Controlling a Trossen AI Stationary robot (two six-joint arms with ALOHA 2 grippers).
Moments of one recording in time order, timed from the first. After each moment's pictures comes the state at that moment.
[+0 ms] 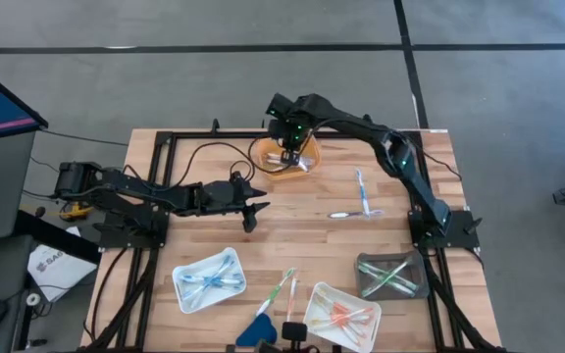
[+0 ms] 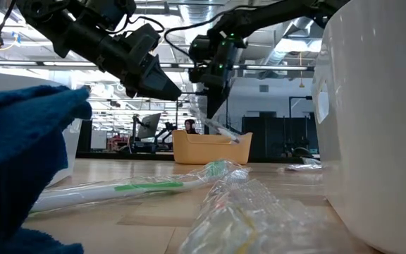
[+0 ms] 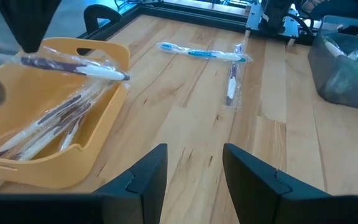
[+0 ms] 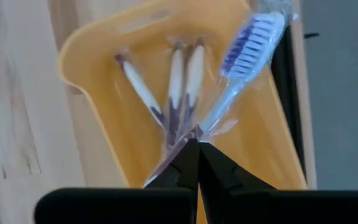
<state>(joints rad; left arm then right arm) 0.03 1.37 0.56 0.38 -0.28 -0.16 -0.48 2.33 2.32 -1.24 0.00 -0.34</state>
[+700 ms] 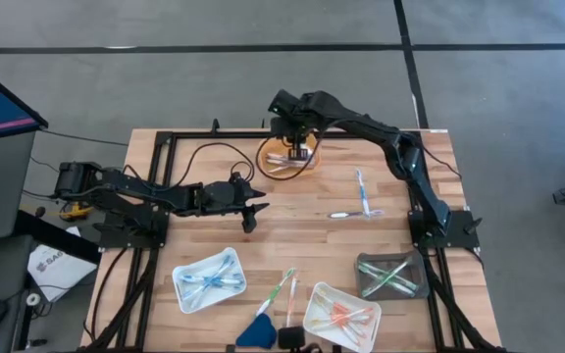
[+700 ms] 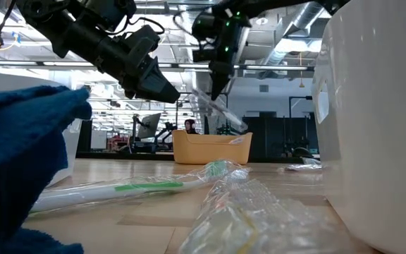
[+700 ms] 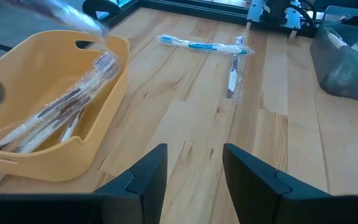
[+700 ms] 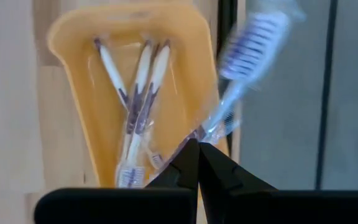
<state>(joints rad) 0.03 1.37 0.56 0.35 -0.28 -0.16 -0.43 2.25 2.32 -1.26 0.19 -0.52</state>
